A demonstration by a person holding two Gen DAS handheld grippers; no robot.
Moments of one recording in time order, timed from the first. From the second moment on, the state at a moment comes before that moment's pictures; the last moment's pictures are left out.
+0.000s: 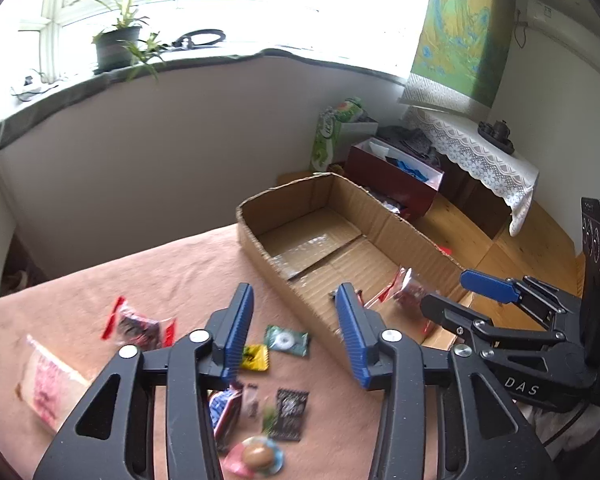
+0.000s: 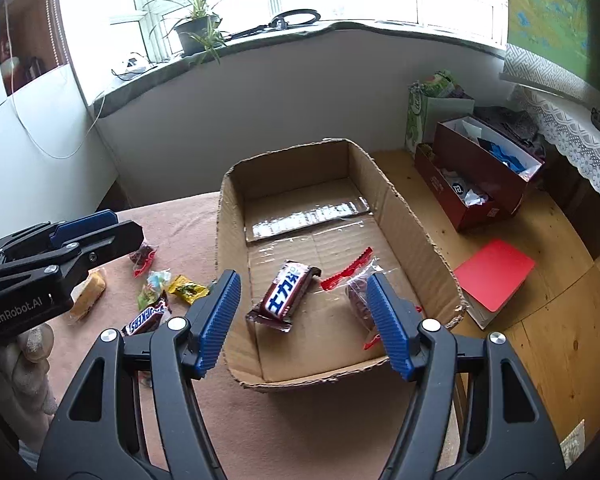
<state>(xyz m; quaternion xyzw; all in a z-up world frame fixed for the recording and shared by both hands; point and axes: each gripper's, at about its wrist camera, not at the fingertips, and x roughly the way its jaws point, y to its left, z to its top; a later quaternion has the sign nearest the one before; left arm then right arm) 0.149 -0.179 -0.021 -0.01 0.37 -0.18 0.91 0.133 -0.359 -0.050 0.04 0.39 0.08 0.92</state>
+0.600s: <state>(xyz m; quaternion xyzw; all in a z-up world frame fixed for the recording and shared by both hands) 0.086 -0.054 -0.041 -0.04 0.39 -0.08 0.92 0.117 -0.240 -0.052 0.00 0.39 0.19 0.90</state>
